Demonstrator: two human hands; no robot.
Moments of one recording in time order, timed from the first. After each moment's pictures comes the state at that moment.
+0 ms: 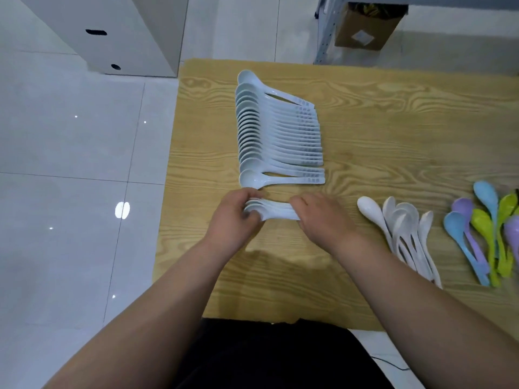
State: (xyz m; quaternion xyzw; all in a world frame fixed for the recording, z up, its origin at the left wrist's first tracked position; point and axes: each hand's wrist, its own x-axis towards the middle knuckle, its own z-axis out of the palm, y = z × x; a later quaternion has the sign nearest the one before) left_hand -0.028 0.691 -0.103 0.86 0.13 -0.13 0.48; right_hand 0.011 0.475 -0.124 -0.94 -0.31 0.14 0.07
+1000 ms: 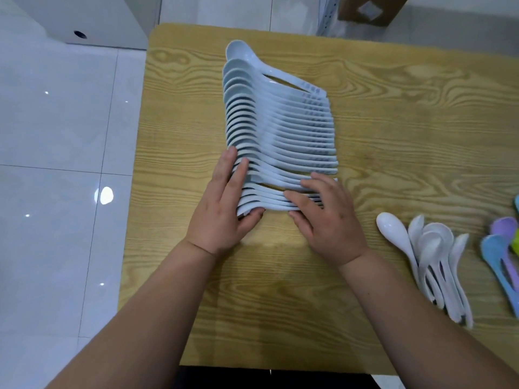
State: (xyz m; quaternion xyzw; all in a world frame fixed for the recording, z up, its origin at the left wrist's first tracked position) left_hand 0.019 0.715 -0.181 0.94 -0.13 0.07 0.32; right_hand 0.037 0.477 -0.176 -0.94 -0.27 -0.06 0.21
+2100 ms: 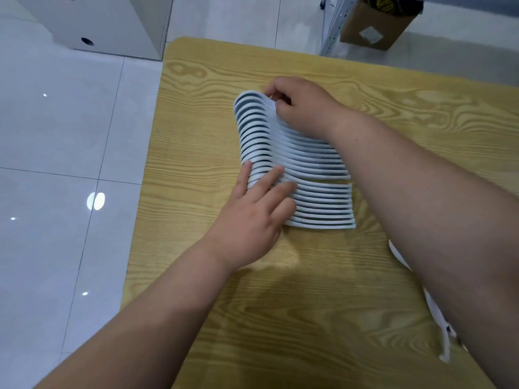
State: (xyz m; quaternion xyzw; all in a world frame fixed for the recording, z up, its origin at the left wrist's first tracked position) left_hand 0.041 0.703 -0.156 0.95 -0.27 0.06 0.16; right_hand 0.252 0.575 -0.136 -0.91 -0.23 0.21 0.27
